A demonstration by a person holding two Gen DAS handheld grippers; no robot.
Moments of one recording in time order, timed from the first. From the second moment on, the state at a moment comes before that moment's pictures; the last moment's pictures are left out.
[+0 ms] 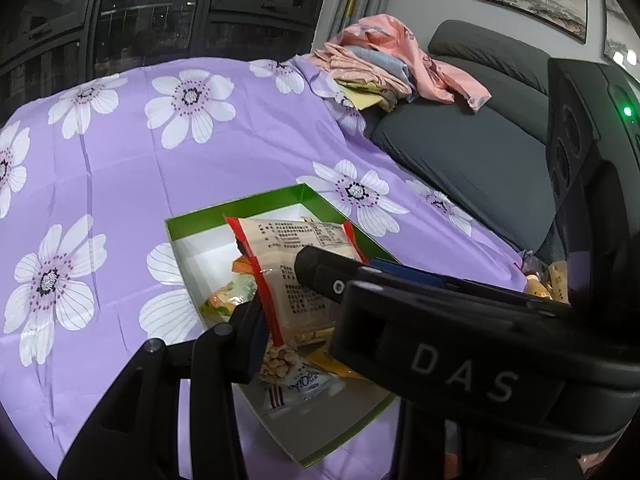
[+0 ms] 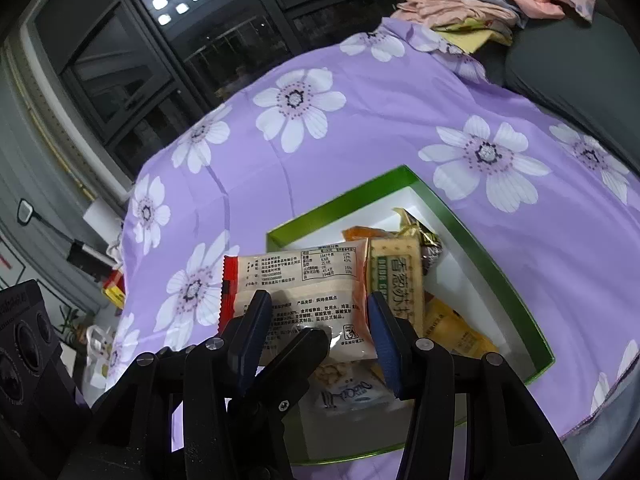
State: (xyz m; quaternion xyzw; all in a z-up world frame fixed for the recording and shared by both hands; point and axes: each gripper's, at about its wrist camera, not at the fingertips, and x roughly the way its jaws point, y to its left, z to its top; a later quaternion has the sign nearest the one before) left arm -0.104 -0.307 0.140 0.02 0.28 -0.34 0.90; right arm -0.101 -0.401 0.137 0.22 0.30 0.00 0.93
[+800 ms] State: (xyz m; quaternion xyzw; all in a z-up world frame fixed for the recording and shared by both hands) left arm -0.082 -0.335 0.120 0.03 0.33 -0.35 0.87; right arm -0.085 -0.430 0.111 0.25 0.34 -0.02 0.91
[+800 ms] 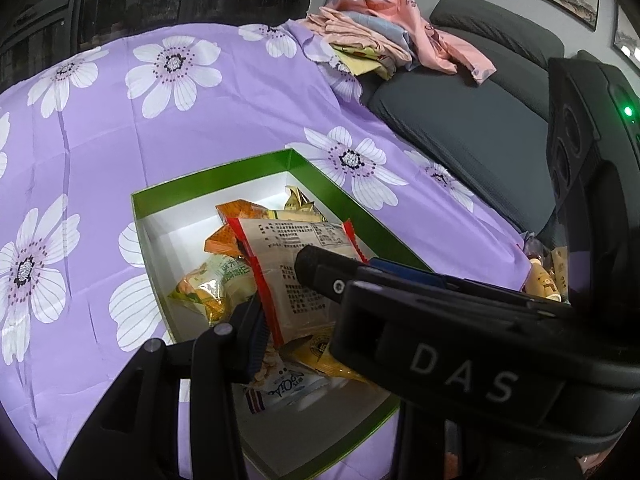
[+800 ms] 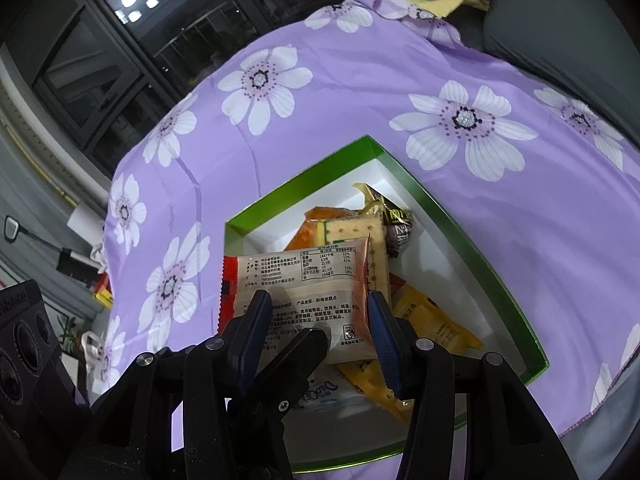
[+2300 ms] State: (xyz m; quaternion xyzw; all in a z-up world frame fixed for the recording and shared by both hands) left arm -0.056 -0.343 0.083 0.01 0.42 -0.35 0.84; right arm -0.059 -0.442 0.075 0.26 0.41 -0.04 0.88
